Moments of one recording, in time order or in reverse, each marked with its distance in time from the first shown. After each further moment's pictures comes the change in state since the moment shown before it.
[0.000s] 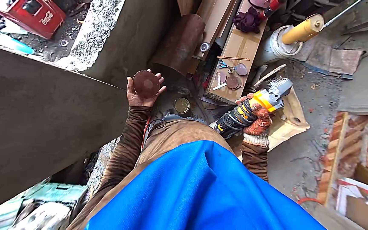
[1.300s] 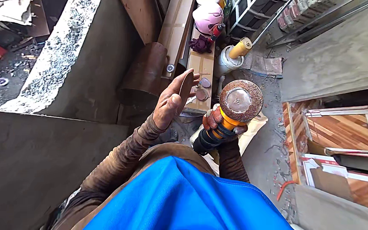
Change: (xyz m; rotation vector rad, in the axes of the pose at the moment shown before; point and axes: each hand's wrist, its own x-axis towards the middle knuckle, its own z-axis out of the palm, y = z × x) left_hand -0.003 -0.084 0.208 0.782 -0.791 0.162; right_hand 0.002 -0.018 0.059 0.525 -0.686 -0.038
